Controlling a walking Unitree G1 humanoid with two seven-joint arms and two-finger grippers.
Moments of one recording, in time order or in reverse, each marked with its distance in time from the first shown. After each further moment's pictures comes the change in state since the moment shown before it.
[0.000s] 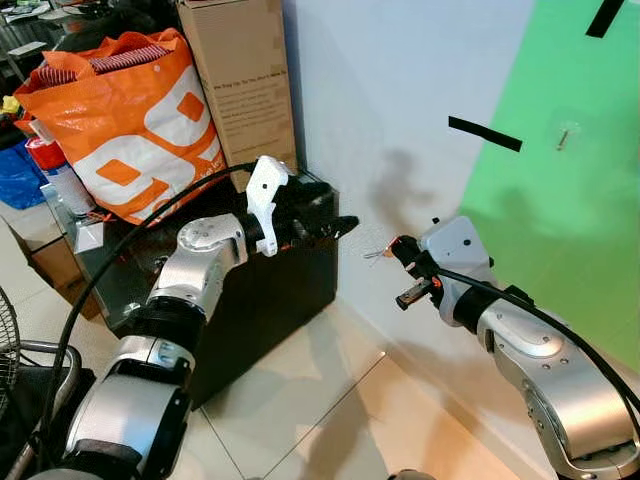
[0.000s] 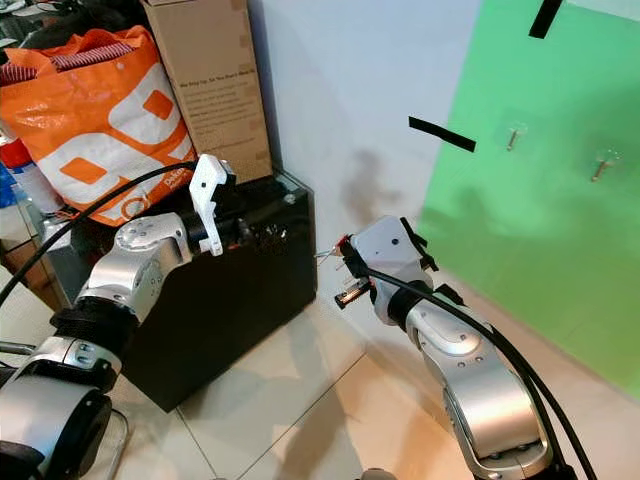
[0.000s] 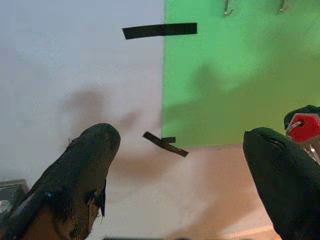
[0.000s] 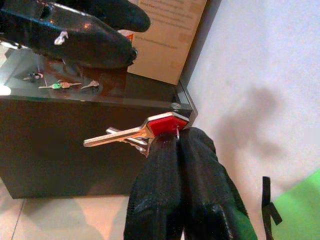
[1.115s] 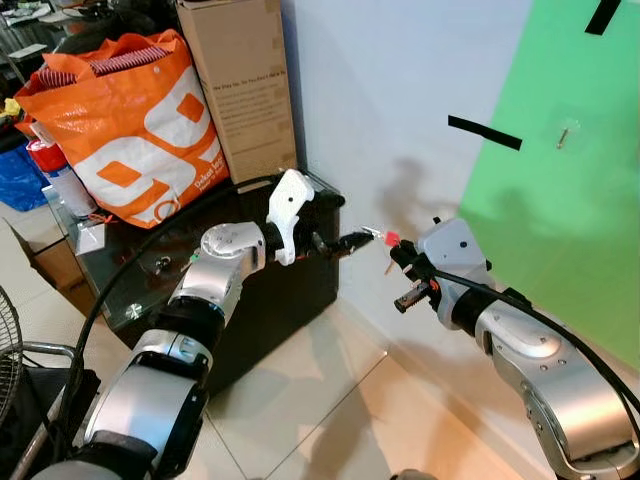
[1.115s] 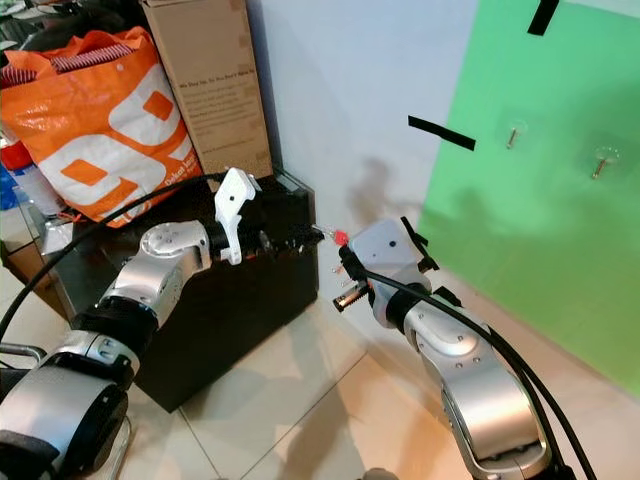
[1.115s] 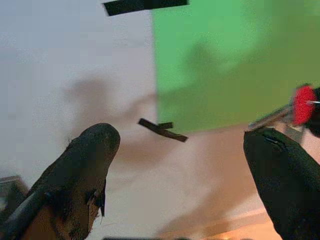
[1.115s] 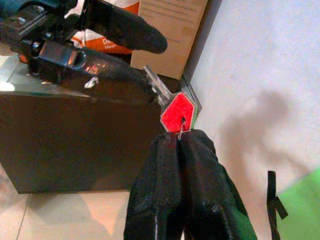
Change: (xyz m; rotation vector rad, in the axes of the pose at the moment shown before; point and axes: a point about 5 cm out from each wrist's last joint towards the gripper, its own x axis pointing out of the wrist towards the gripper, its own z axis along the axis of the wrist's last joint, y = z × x) left arm 0.019 -0.006 -0.013 0.056 0.061 0.013; right arm 0.000 0.002 -0.002 0.004 0.026 0.008
